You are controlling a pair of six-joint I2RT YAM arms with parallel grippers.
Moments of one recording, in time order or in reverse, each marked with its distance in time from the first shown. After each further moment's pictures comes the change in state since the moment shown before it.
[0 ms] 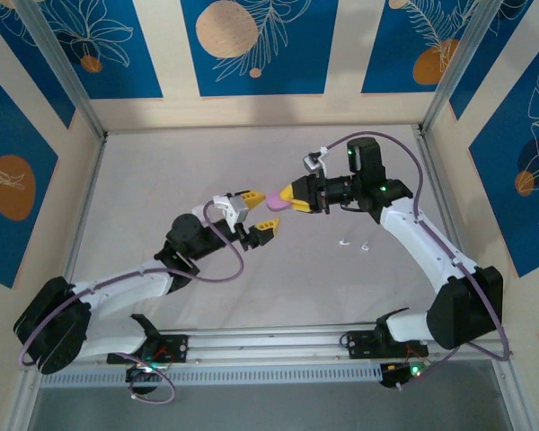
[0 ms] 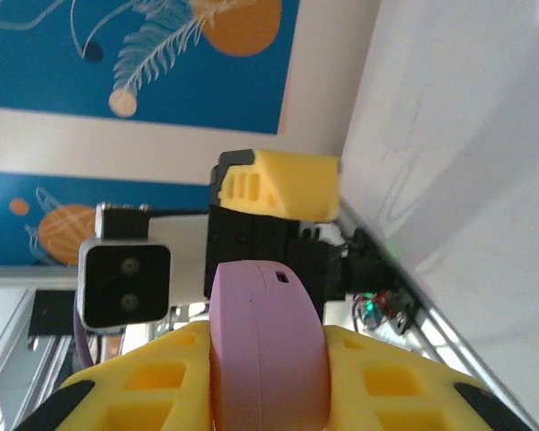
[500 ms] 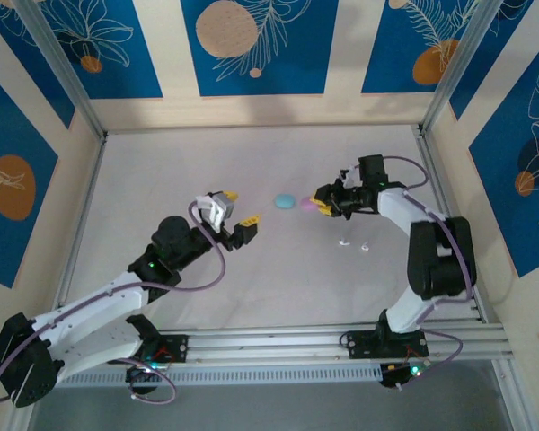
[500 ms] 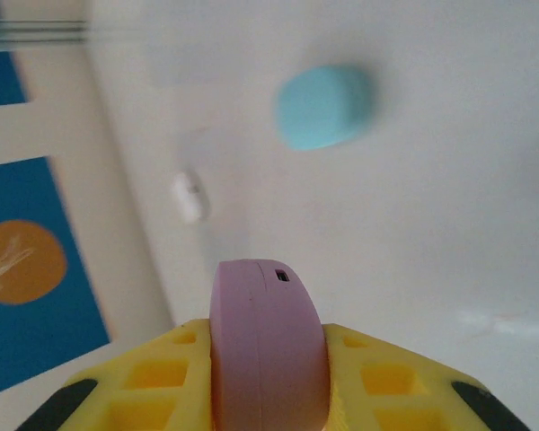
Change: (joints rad) left arm 0.000 -0.254 0.026 -0.463 -0.280 0.029; right arm -0.213 0.344 -0.094 -0.004 0.395 -0.093
